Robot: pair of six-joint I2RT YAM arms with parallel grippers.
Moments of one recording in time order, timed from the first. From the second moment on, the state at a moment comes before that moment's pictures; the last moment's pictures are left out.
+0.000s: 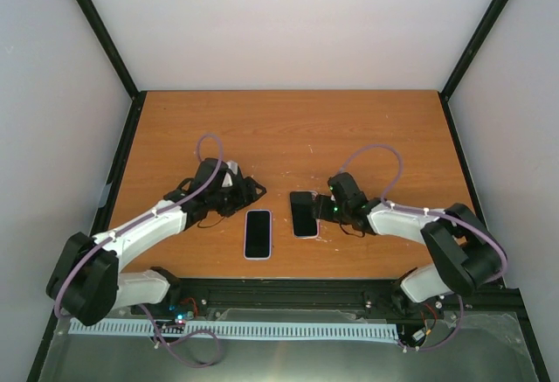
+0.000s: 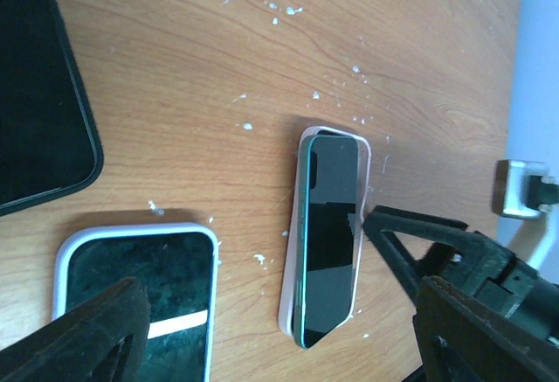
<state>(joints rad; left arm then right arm) -0.52 1.22 0.64 -0.21 0.32 -0.93 0.62 1.43 0.57 -0.06 -0.07 0.73</state>
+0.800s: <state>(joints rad) -0.57 1.56 0.72 -0.02 0.41 -0.95 0.62 1.55 0.55 0.19 -0.32 0.72</state>
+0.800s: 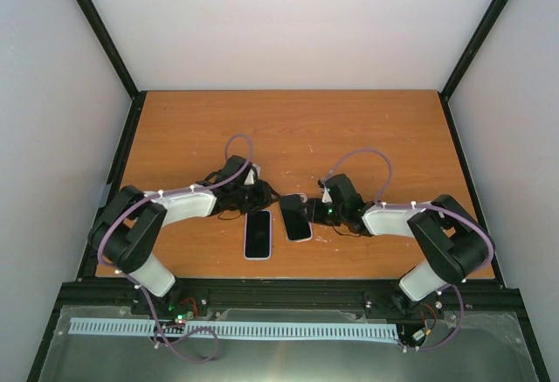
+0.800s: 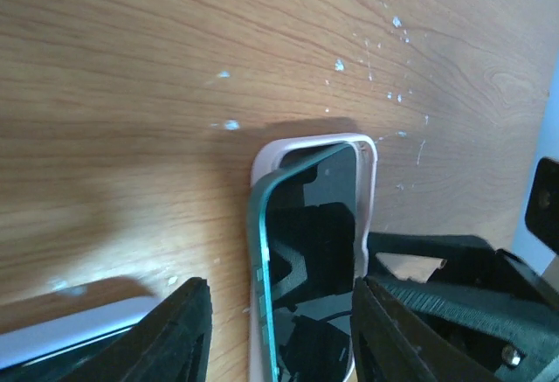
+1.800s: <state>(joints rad) -0.64 1.74 0.82 0.04 0.42 -0.96 0.63 1.52 0.46 0.29 -0.33 0.72</state>
